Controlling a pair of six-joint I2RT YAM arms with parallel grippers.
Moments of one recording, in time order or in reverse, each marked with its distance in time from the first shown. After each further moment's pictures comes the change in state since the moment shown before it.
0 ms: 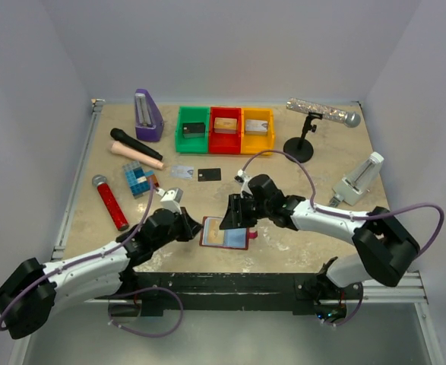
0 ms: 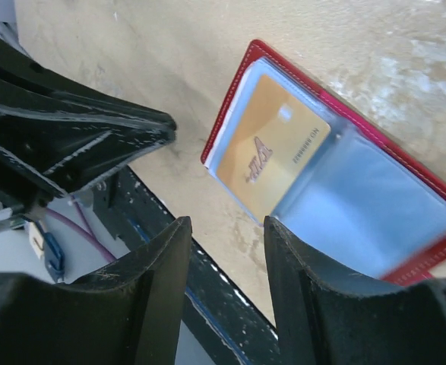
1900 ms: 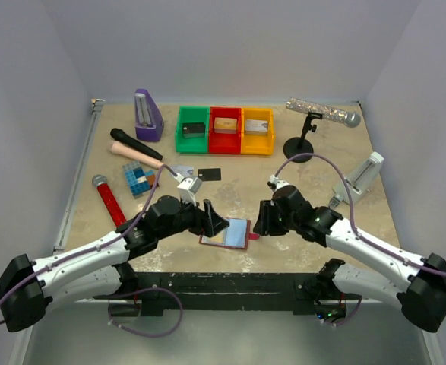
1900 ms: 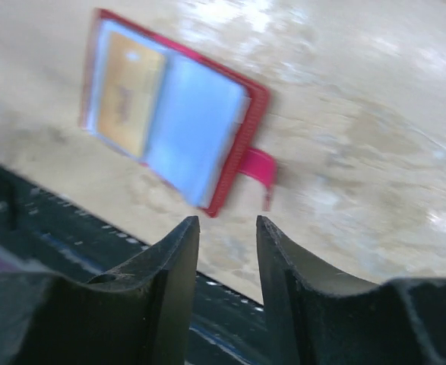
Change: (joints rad) left arm -0.107 0.050 0.277 -0.089 0.175 0.133; right arm -0.013 -0.375 -0.076 -0.473 0.374 -0.036
